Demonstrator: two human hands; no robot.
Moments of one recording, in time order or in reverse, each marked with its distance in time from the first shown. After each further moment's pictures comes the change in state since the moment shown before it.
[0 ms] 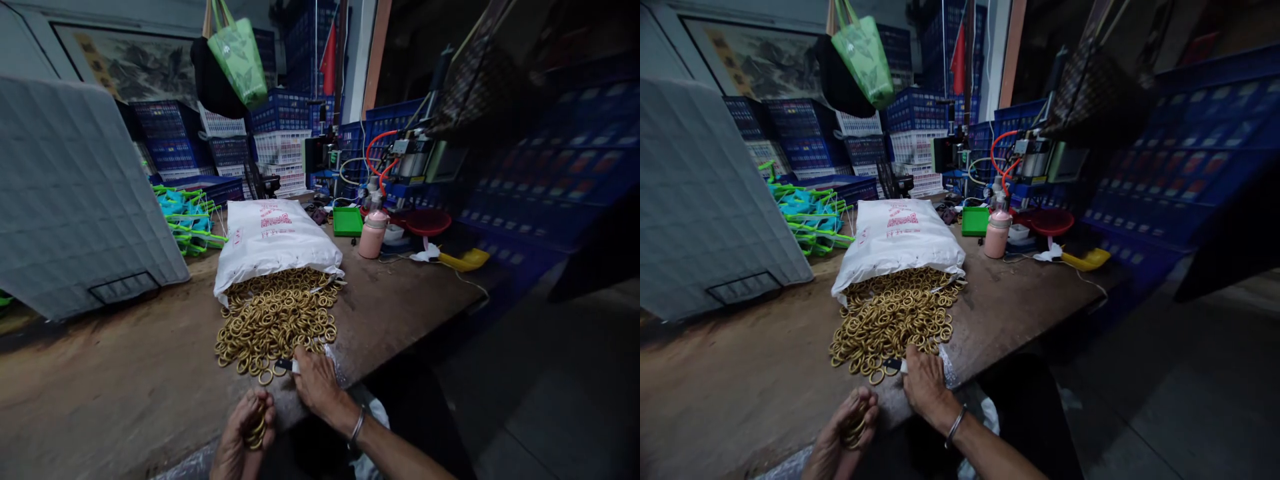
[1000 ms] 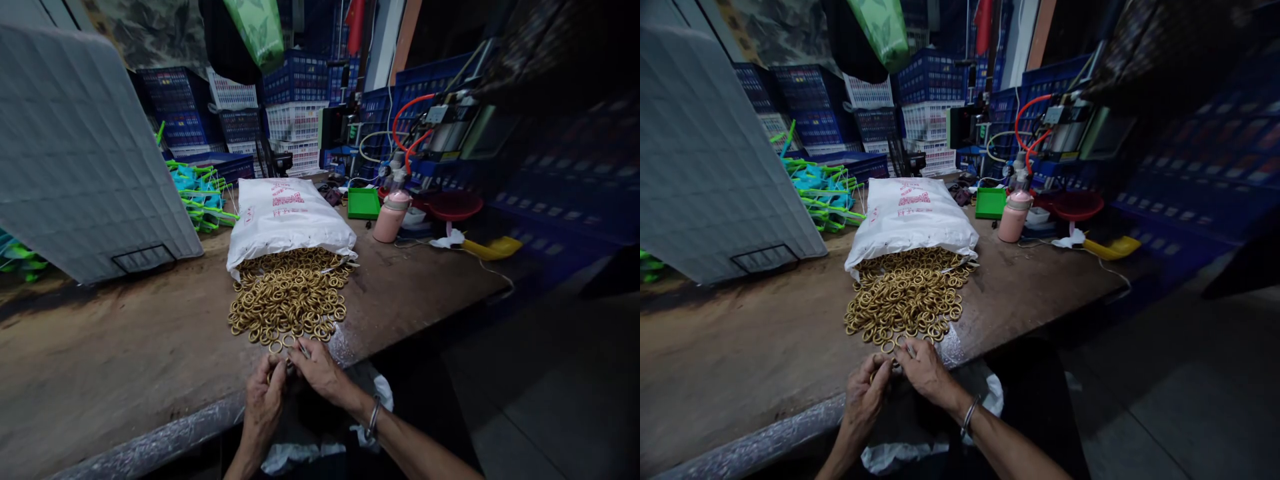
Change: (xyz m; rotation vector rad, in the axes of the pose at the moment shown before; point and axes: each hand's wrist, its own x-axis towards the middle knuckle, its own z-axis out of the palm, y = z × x) left_hand 0.008 -0.016 0.012 0.734 0.088 0.458; right_hand -0.009 -0.017 -0.013 0.886 -0.186 0.020
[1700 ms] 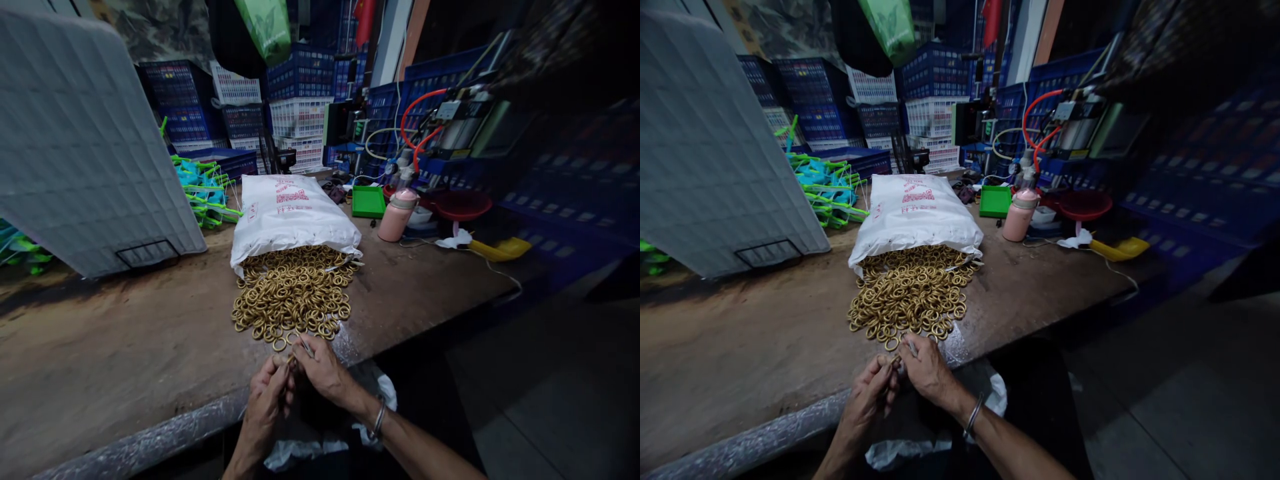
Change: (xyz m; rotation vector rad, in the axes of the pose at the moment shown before) left_hand -0.008 0.002 -0.007 -0.342 -0.181 -0.307; right_hand 0.000 -0.006 0.002 -0.130 0.032 -0.097
